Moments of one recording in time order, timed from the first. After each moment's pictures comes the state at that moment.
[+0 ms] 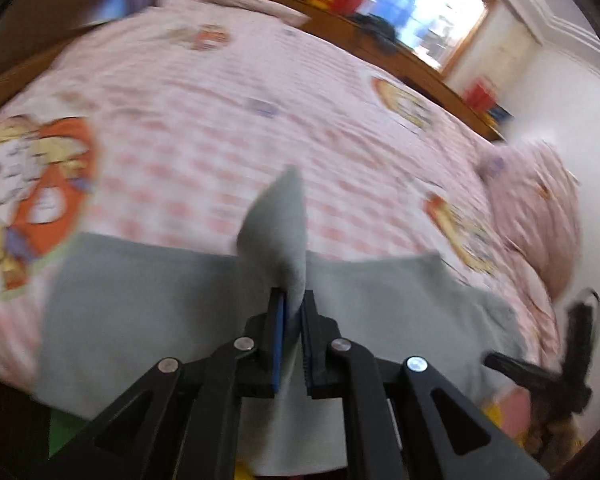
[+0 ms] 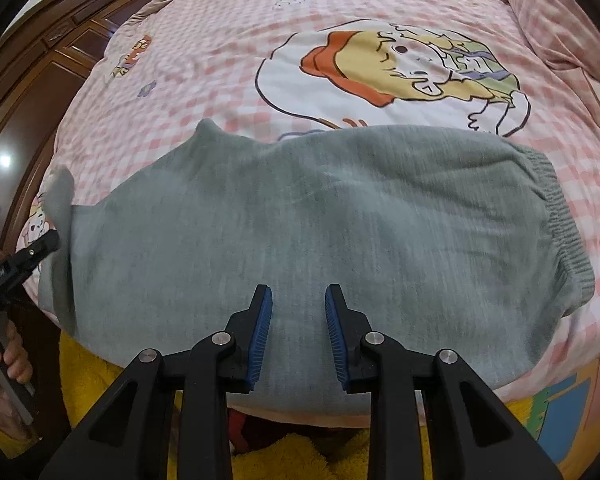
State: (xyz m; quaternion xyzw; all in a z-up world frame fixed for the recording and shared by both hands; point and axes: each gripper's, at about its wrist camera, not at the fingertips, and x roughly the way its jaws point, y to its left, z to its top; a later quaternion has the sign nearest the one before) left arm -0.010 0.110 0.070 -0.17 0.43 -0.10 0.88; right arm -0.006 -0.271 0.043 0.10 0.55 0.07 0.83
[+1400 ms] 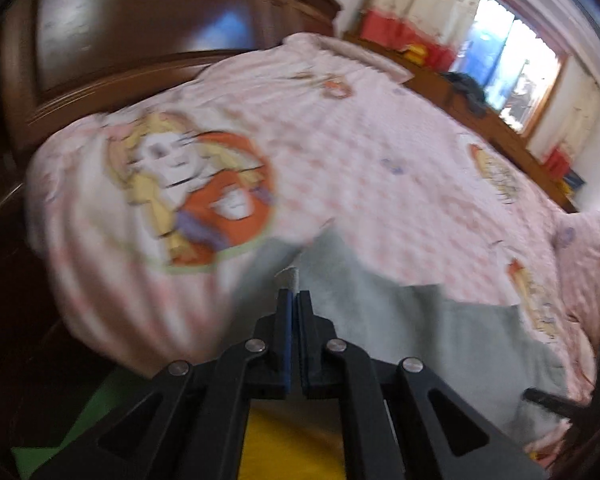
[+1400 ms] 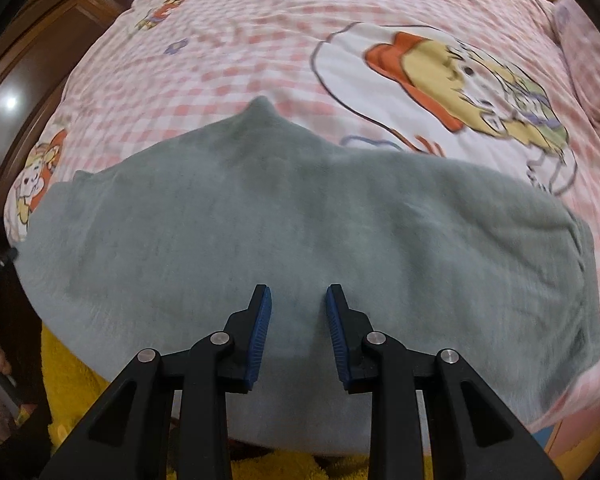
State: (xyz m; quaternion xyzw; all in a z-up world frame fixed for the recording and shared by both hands) left arm -0.085 0.205 0.066 -0.20 0.38 0.13 0.90; right arm 0.023 -0.214 0.037 0.01 0.57 0.11 0.82
